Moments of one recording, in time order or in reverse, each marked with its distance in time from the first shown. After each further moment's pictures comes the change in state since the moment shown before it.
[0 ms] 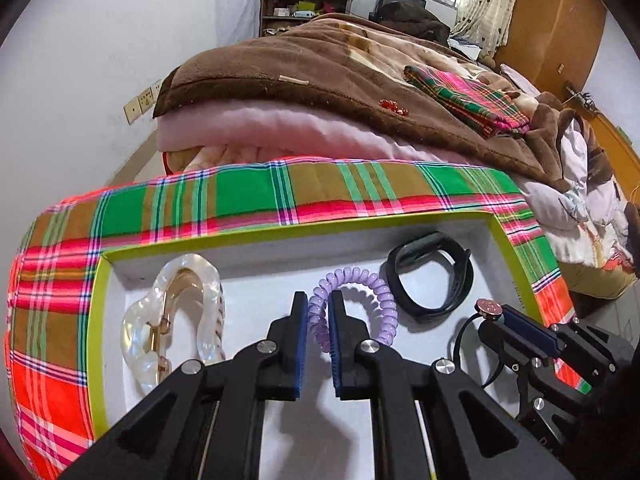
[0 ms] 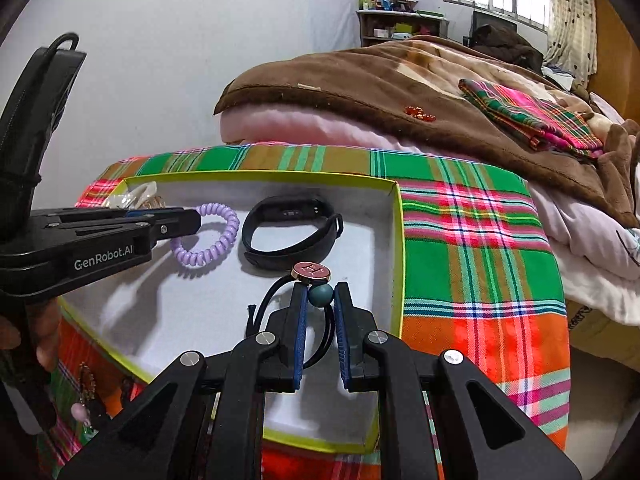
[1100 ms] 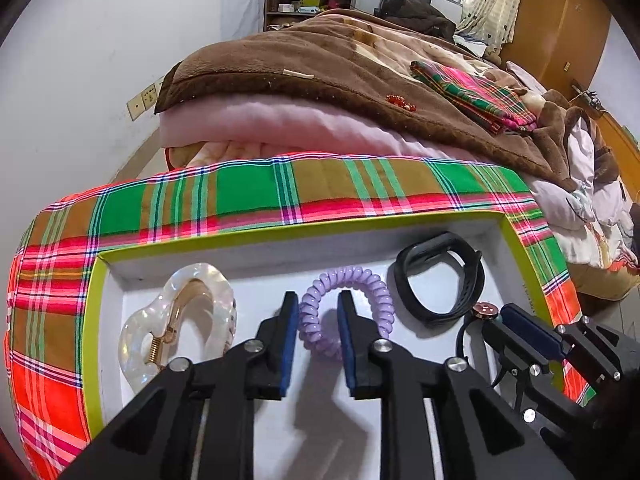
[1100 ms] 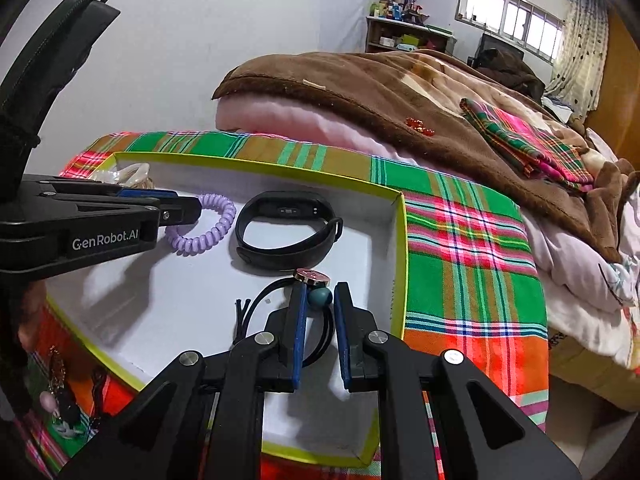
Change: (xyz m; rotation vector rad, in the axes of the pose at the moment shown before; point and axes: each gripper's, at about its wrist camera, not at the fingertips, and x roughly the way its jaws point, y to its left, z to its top) left arm 0.007 0.000 0.003 -0.008 0.018 0.015; right arm 0.004 0.012 0.001 -0.101 0.001 -0.092
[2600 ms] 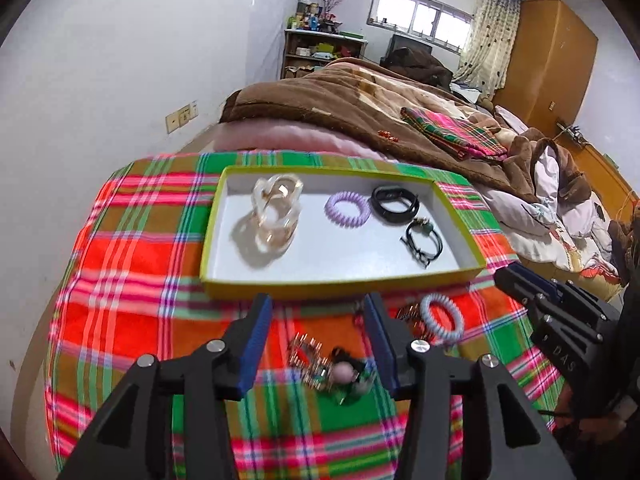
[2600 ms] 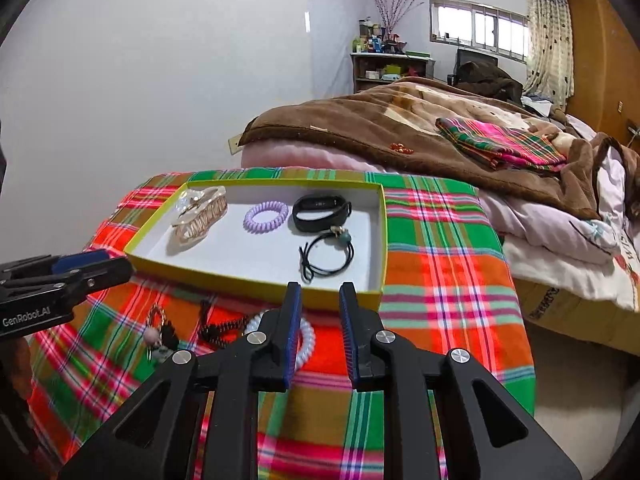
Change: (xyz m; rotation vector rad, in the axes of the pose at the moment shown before) left arm -0.134 0.022 -0.123 -0.083 -0.174 -0.011; right arm -0.111 0.009 -0.065 0.126 -0.152 0.054
